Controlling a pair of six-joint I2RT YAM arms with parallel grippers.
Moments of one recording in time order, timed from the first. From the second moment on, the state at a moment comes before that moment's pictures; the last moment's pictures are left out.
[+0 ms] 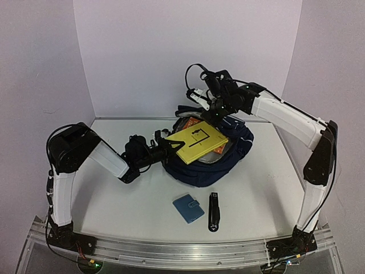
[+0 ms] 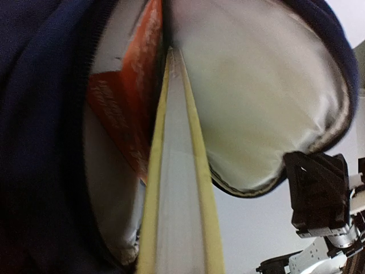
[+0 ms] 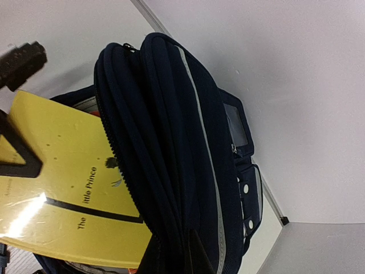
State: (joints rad) left arm -0.73 2.07 0.95 1.17 0.36 -1.50; right arm 0.75 1.92 1.97 -0.80 0.33 -0.45
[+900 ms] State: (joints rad) left arm -0.76 2.30 1.28 1.14 0.20 -1.53; right arm 0.75 1.92 2.00 -0.91 0.07 -0.35
